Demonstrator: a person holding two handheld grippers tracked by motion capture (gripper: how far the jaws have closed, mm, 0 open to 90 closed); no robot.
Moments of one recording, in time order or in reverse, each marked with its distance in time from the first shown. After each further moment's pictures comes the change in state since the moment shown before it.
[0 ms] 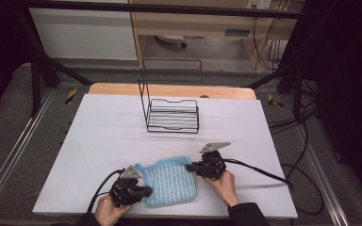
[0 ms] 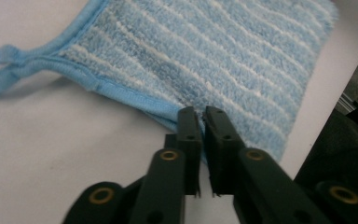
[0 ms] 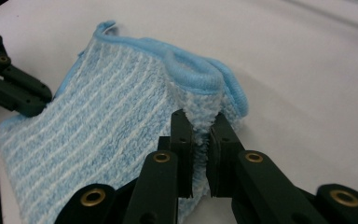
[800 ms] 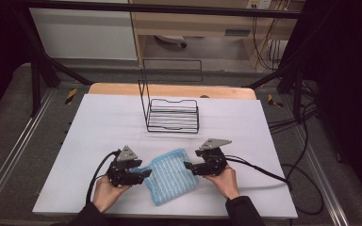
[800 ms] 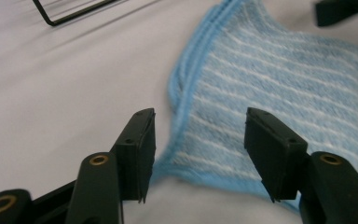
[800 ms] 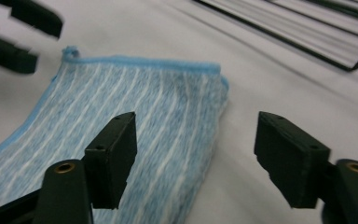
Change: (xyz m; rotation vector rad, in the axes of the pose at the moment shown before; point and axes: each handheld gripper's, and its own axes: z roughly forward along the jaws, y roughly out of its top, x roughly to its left) left arm 0.035 0.044 -0.011 -0.104 0.159 0.045; right arm 0.009 0.010 -0.013 -0.048 -0.143 -0.044
